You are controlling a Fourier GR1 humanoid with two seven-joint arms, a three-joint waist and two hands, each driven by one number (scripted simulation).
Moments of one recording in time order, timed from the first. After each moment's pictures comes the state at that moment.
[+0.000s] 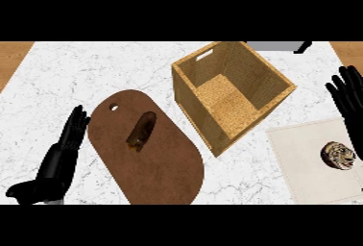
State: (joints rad) left arm 0.07 0.36 -0.22 -1.64 0.19 0.25 -0.18; right arm -0.10 -0.53 0.01 -1.70 -0.43 -0.12 0.07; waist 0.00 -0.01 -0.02
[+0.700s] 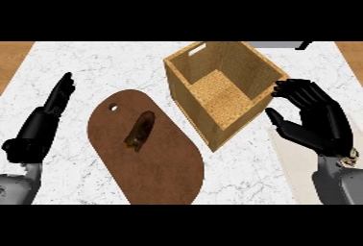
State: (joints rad) left arm -0.15 0.50 -0.16 -1.56 0.10 0.16 -0.05; right arm -0.20 -0.32 0.09 -1.62 -0.40 -0.16 -0.03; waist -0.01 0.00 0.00
